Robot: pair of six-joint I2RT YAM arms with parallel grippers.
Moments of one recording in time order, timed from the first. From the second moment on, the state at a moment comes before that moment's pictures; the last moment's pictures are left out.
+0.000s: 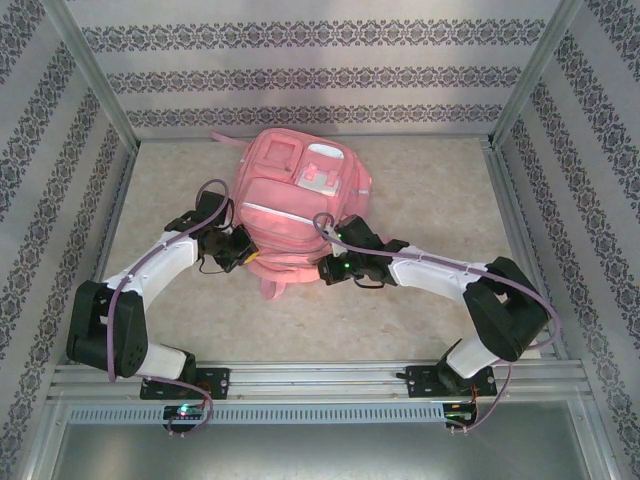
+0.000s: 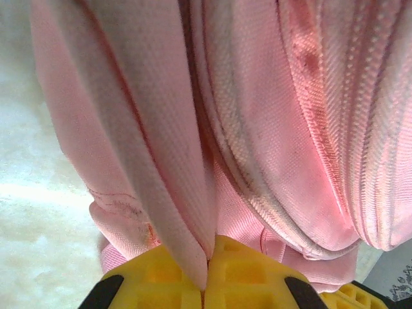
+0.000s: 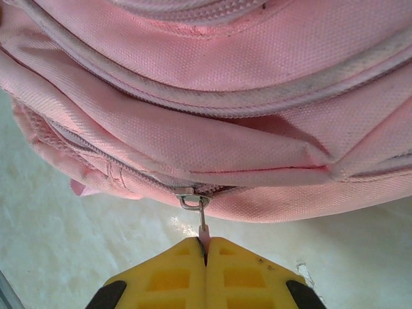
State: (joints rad) left arm -0.21 1.42 0.92 -0.62 0.37 -0.92; right arm 0.71 1.56 0.87 -0.23 -0.29 0.44
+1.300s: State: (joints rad) left arm -0.29 1.30 0.89 -0.74 0.34 -1.31; right arm 0.83 1.80 1.06 -0.19 -0.34 0.56
